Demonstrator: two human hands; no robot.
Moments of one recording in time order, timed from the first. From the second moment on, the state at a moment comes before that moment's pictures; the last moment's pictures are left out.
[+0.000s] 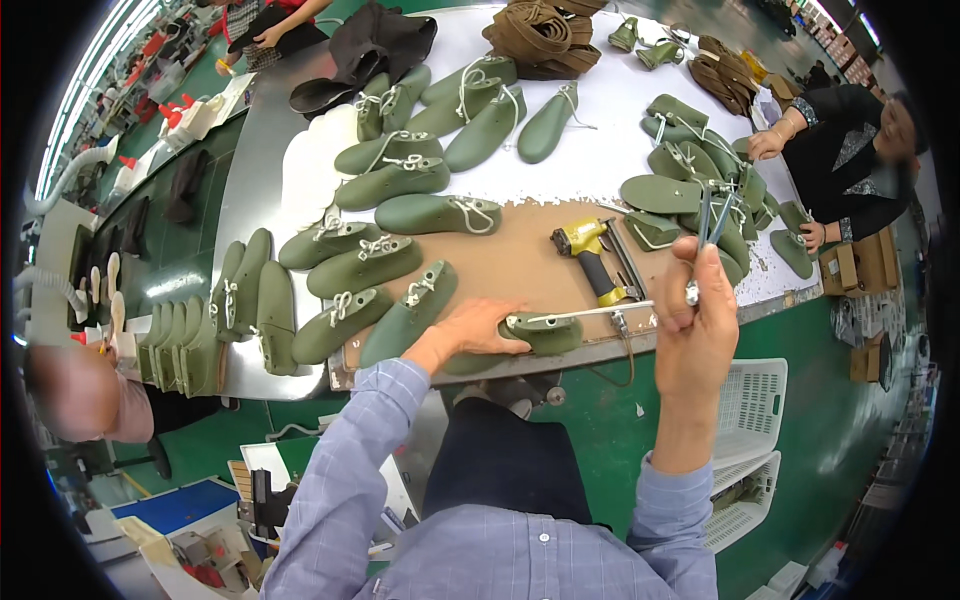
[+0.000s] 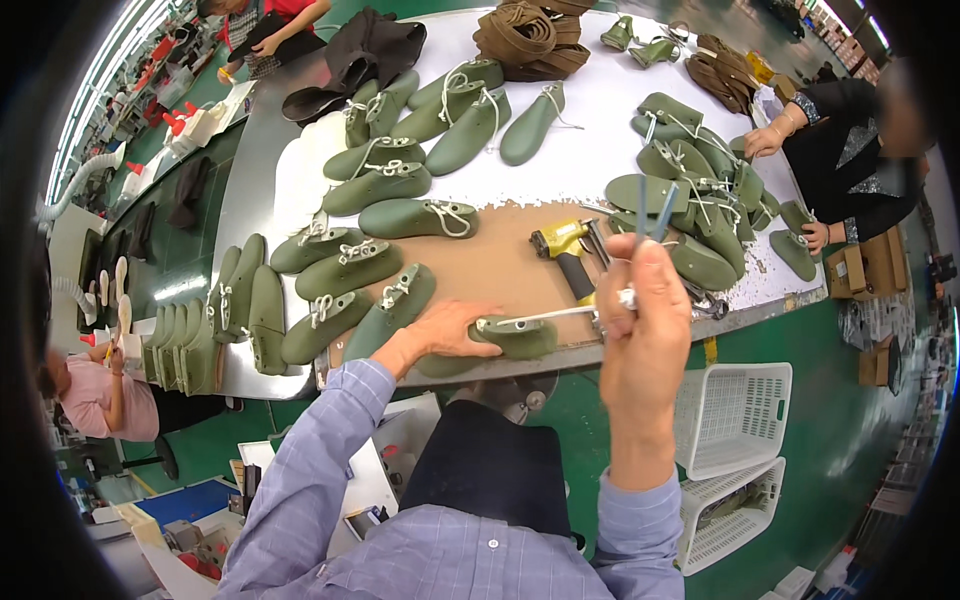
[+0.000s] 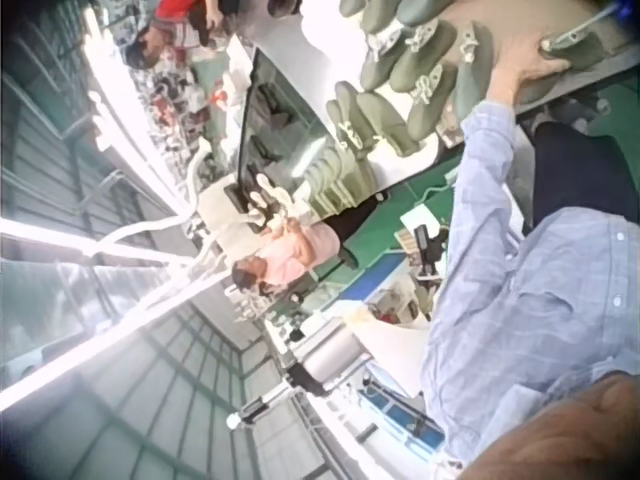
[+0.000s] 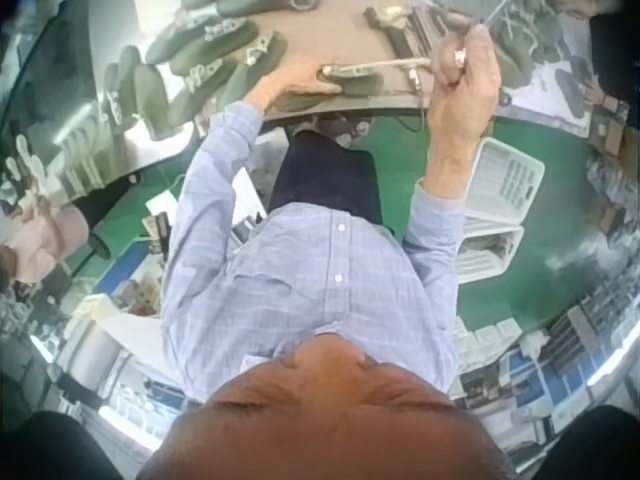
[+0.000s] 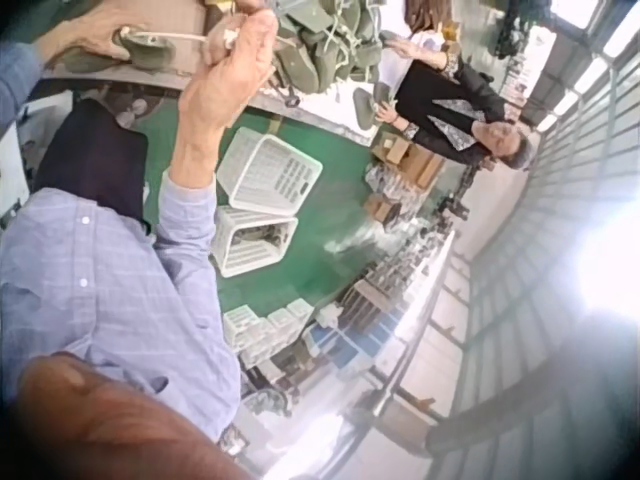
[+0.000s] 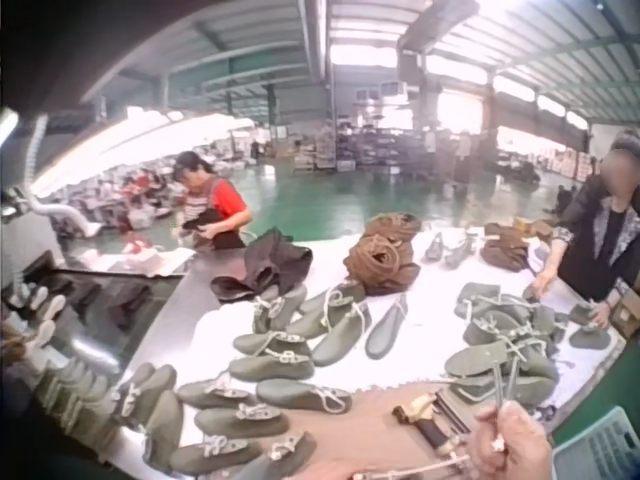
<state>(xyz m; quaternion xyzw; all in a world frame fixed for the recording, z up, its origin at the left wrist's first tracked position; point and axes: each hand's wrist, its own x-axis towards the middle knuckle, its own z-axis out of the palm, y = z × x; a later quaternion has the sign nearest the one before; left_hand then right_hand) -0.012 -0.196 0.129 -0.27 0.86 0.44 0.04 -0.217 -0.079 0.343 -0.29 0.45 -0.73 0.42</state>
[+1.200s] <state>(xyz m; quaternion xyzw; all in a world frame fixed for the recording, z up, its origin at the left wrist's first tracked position) 0.006 -0.132 0.083 -0.37 0.84 0.33 -0.21 -0.216 -0.085 0.188 -0.54 0.75 -0.13 0.36</state>
